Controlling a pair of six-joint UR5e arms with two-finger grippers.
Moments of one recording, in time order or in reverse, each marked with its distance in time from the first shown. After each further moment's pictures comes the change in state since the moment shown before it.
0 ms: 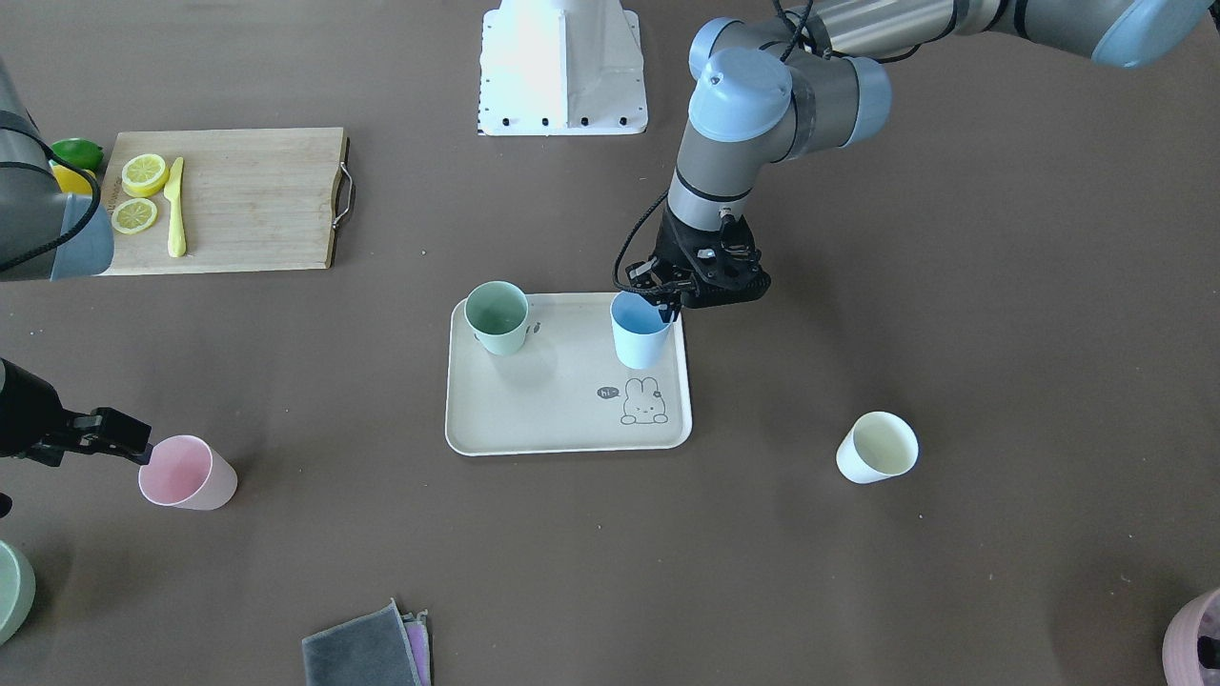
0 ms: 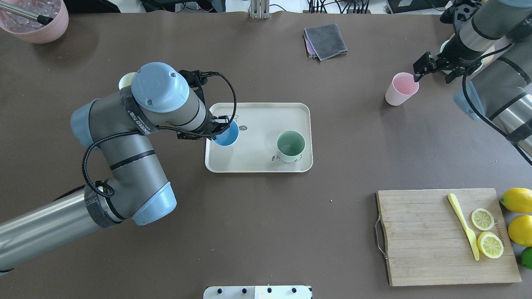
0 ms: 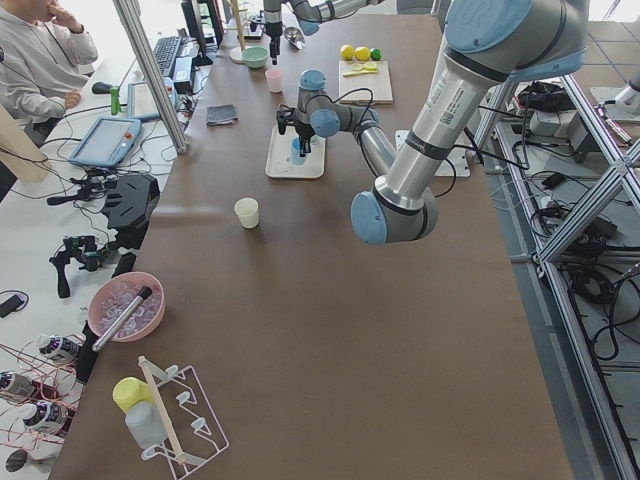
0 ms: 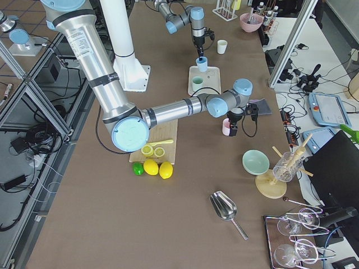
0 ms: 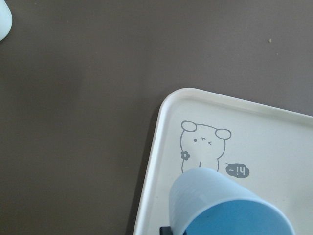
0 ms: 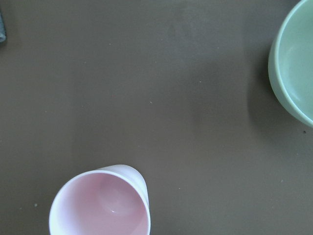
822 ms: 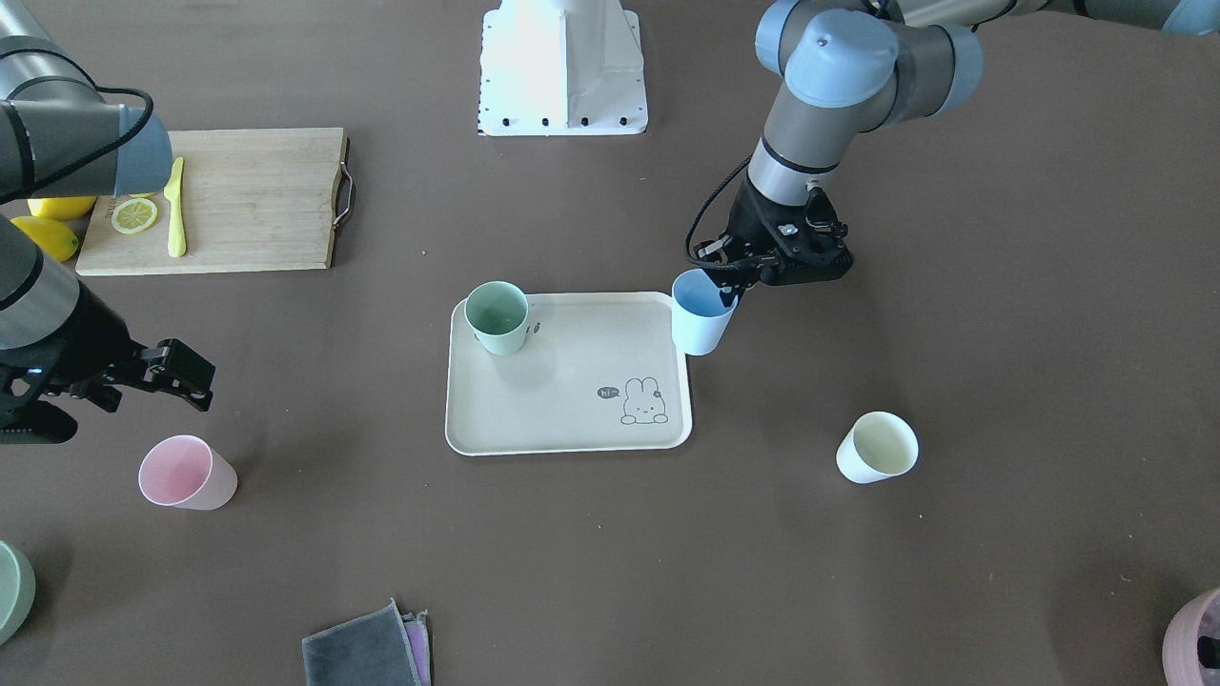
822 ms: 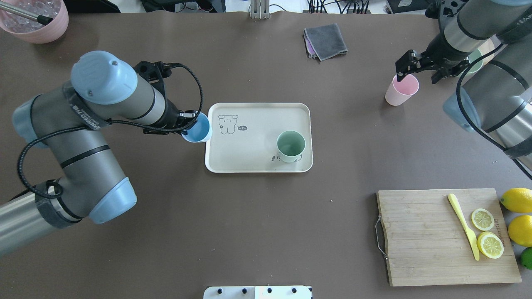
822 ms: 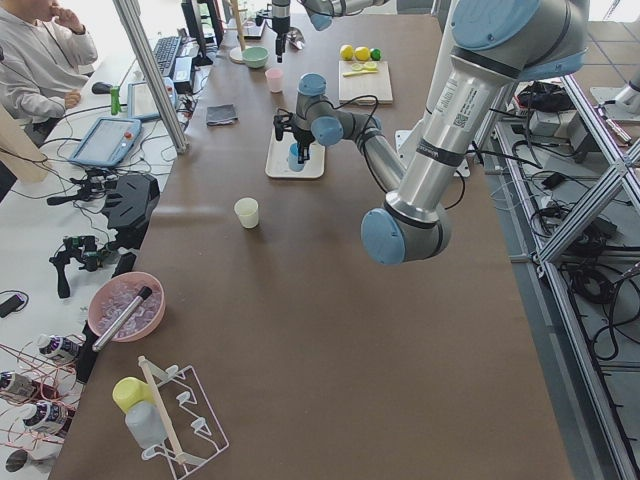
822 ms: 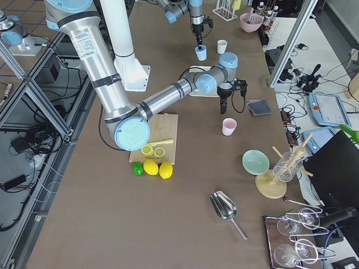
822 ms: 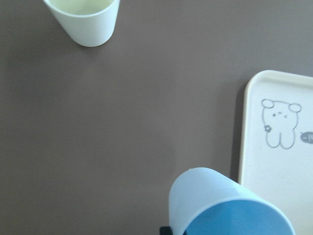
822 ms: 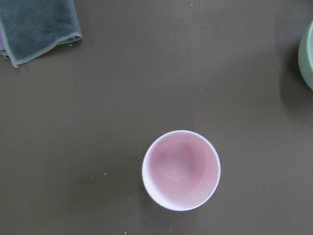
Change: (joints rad) left arm -0.066 0.093 -0.100 0.015 -0.047 0.043; right arm -0.030 -0.013 0.225 -0.160 -0.057 0.046
